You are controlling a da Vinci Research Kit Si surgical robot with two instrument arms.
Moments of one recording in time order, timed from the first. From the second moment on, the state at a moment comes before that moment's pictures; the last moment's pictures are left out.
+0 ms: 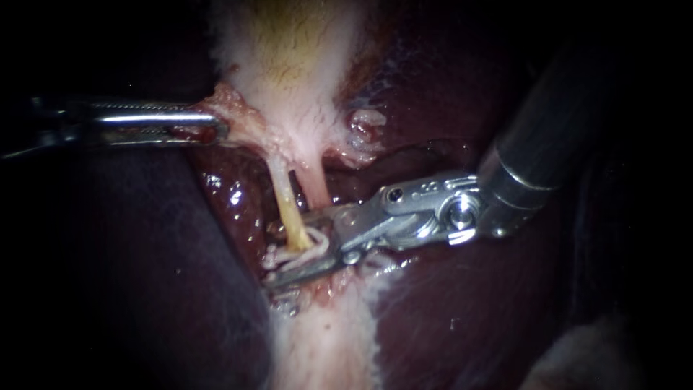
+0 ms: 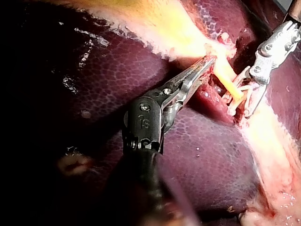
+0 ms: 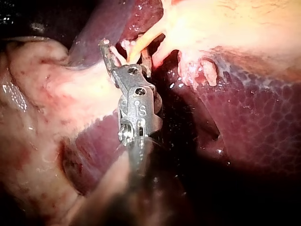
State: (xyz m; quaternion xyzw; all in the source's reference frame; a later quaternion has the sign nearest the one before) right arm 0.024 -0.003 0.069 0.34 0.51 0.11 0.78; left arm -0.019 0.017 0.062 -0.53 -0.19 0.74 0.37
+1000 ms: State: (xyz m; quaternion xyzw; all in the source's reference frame) right arm 0.024 -0.006 0.062 0.40 0.54 0.07 0.74; left arm -0.019 0.017 0.062 -0.53 -0.20 0.74 0.37
